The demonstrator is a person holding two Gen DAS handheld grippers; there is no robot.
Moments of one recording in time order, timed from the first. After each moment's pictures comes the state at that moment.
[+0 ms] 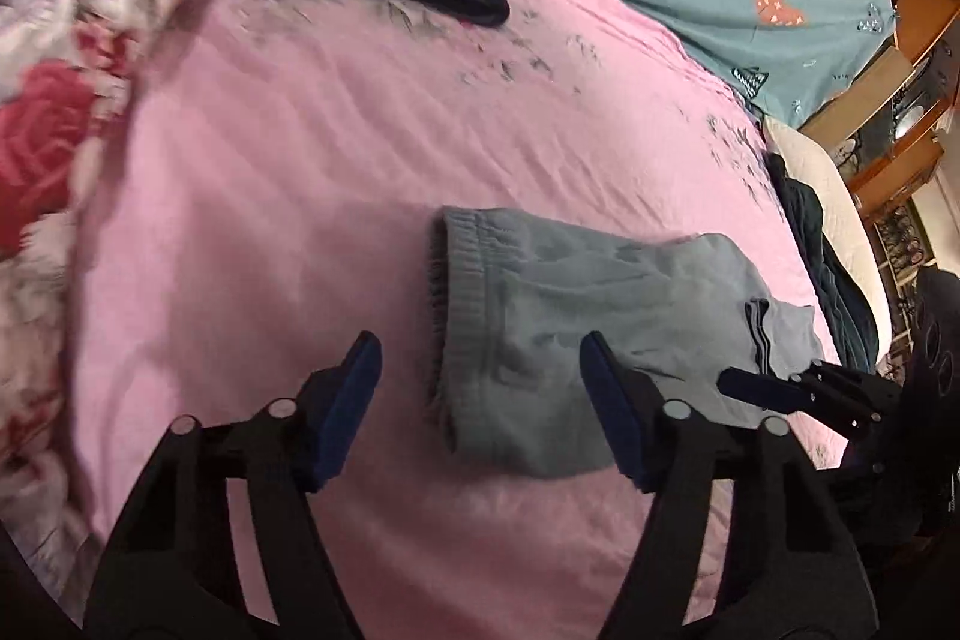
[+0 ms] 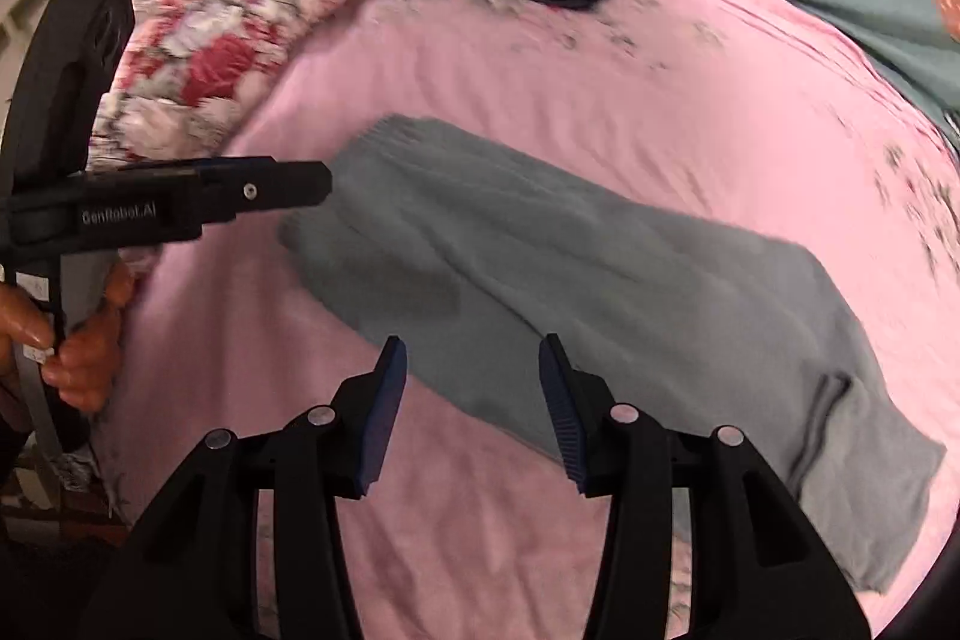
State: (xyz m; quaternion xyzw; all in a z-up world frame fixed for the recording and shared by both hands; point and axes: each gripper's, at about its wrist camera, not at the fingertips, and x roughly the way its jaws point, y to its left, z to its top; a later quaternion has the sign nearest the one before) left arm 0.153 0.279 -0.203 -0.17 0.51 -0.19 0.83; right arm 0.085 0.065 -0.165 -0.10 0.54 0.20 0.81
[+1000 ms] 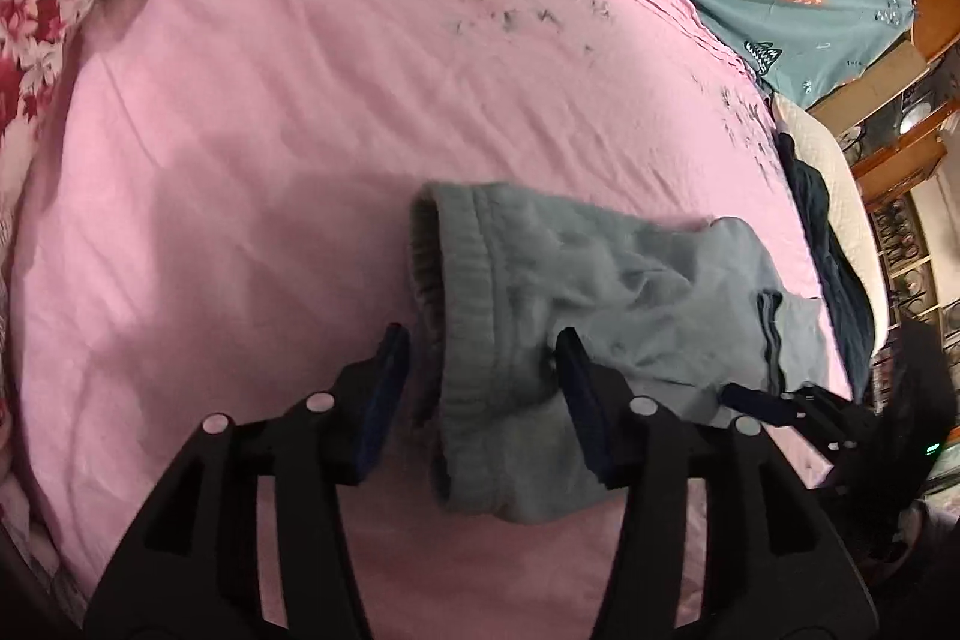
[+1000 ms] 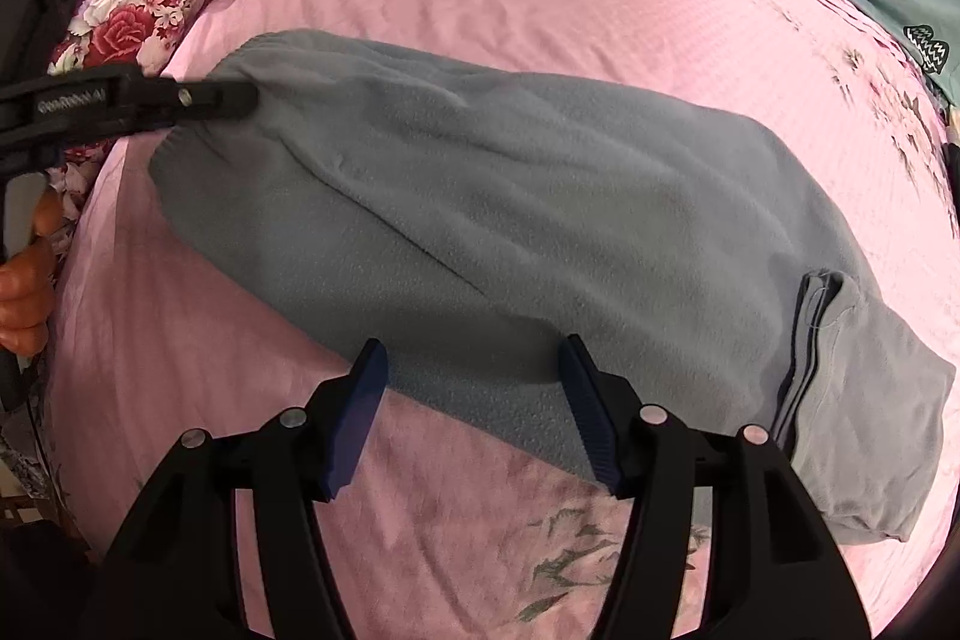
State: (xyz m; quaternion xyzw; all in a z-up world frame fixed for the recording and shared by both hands) left arm 0.176 0.260 -0.223 -0.16 0.54 -0.20 0.80; right arm 0.083 0.038 -0.202 -0.09 0.55 0.16 0.81
